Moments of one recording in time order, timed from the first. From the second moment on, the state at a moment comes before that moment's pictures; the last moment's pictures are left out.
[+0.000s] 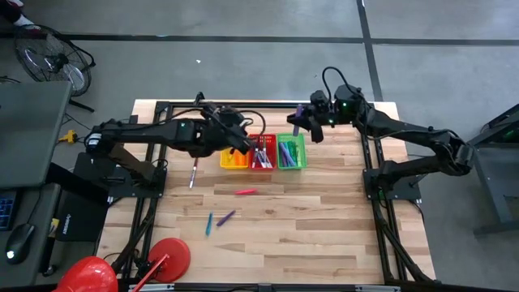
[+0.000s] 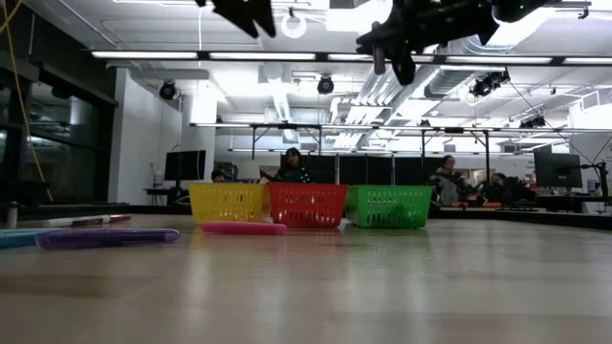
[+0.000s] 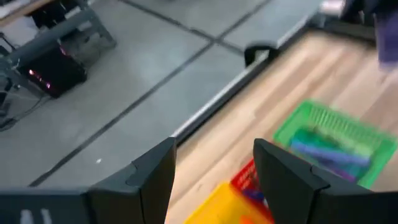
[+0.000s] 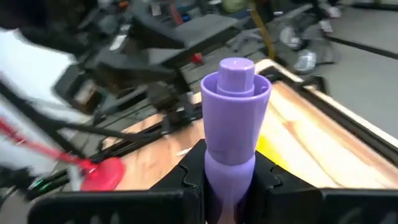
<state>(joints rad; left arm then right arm) -0.03 1.49 1.58 -0.87 -0.88 -0.40 -0.52 1.19 0.90 0.10 -0.48 0.35</state>
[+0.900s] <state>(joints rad) 0.29 1.37 1.24 -0.42 -0.31 -0.09 -0.52 1.46 0.91 0.00 -0.28 0.71</state>
